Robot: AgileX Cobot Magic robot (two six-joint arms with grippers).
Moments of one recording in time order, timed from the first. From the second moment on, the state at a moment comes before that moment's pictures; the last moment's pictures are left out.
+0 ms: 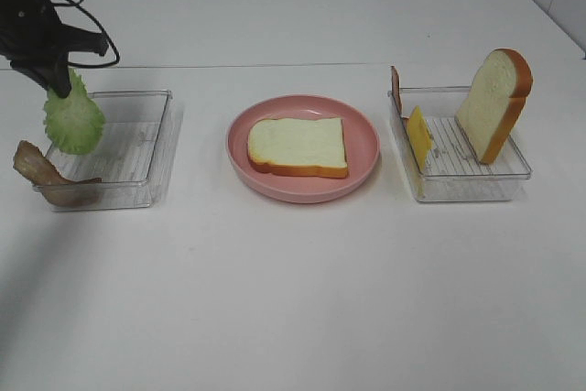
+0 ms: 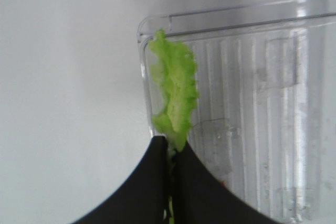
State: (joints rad) left arm -0.04 2.27 -1.96 -0.05 1.11 0.00; right arm 0.00 0.01 -0.50 0.10 1.05 -0.09
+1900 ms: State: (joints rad) left arm -0.47 2.50 -2.20 -0.69 0.92 0.22; right arm 0.00 0.01 -0.50 0.10 1.05 -0.09
